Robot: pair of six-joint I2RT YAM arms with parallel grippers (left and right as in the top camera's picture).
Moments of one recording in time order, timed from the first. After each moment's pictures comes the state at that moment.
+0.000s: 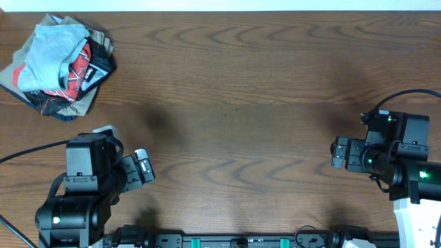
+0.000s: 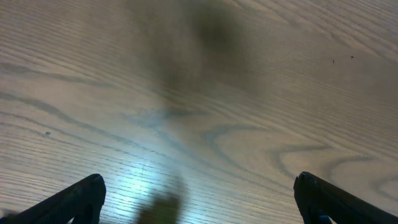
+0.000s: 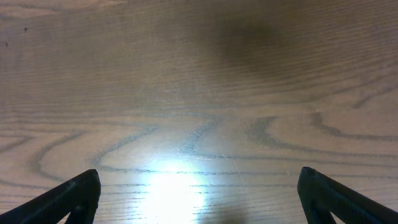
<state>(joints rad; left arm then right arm) -0.01 0.78 1.02 -1.27 0.01 -0.30 -0.13 0.96 0.97 -1.12 -0.10 0.03</state>
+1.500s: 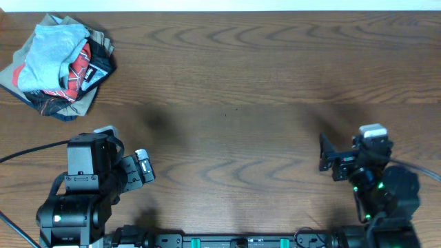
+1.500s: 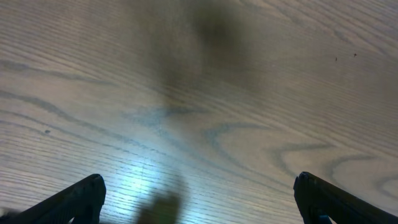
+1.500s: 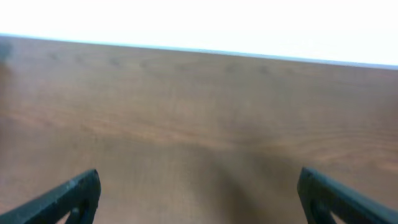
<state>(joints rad) -0.01 0.78 1.01 -1.27 0.01 -0.30 0.06 0.38 0.51 -0.46 -0.09 -0.02</state>
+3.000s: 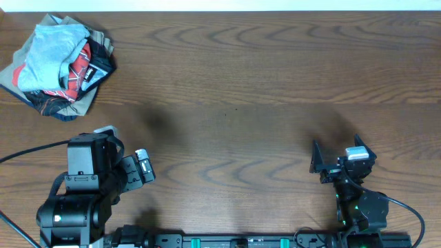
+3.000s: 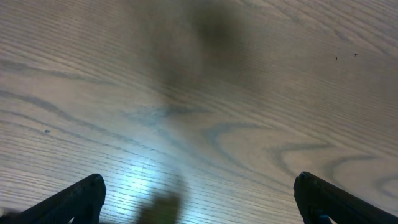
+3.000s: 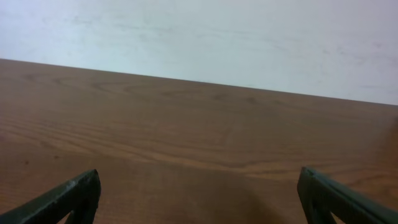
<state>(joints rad) -0.01 0.78 1.01 -1.27 0.01 -0.30 0.07 0.02 0.01 -0.07 -0.04 -0.06</state>
